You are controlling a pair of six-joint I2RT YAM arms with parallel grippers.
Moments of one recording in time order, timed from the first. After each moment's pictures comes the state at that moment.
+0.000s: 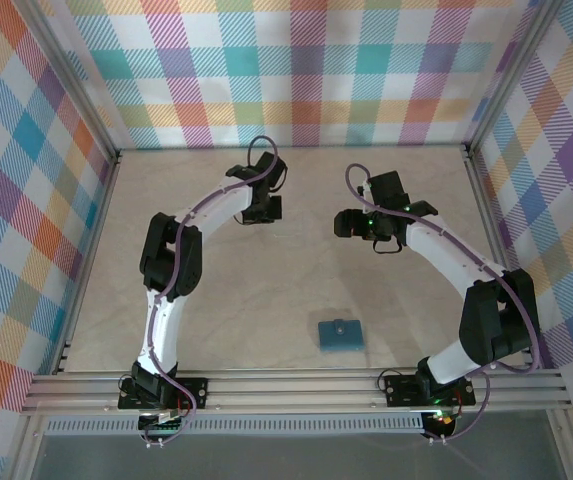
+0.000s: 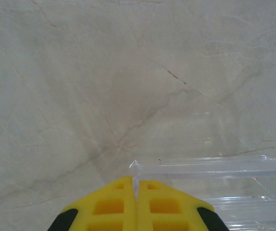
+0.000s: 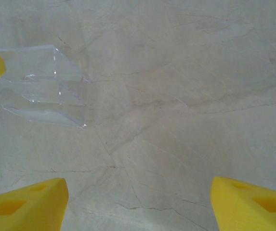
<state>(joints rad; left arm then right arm) -0.50 2.18 1.87 -0.92 -0.10 -0.51 0.36 1.52 1.15 -0.60 -0.17 0.34</state>
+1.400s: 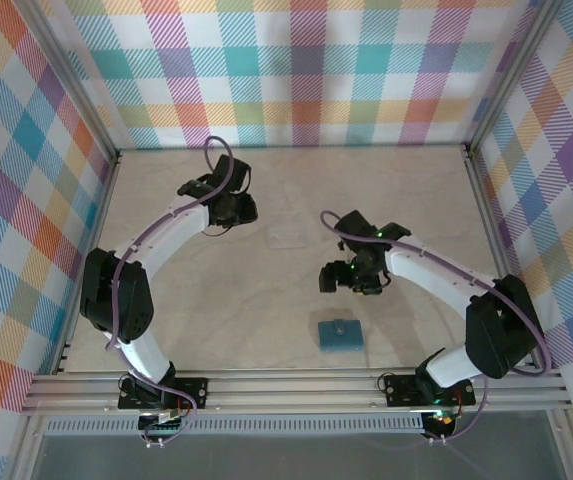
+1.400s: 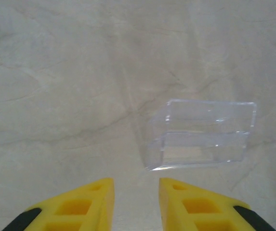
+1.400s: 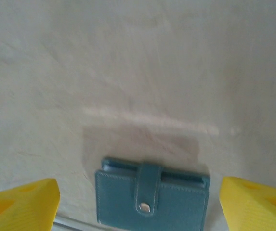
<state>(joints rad) -0.42 1.71 1.43 -0.73 -0.04 -0.58 0.63 1.47 1.03 -0.95 -0.19 0.58</state>
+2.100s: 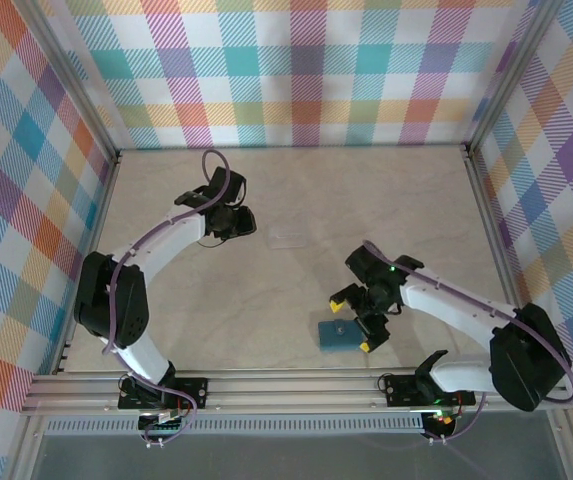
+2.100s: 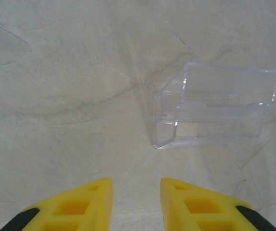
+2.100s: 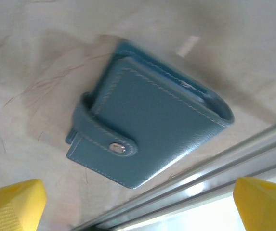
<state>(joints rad) -0.41 1.67 1.31 -0.68 0.03 -0.58 0.69 1.25 0.74 -0.91 -0.34 1.70</state>
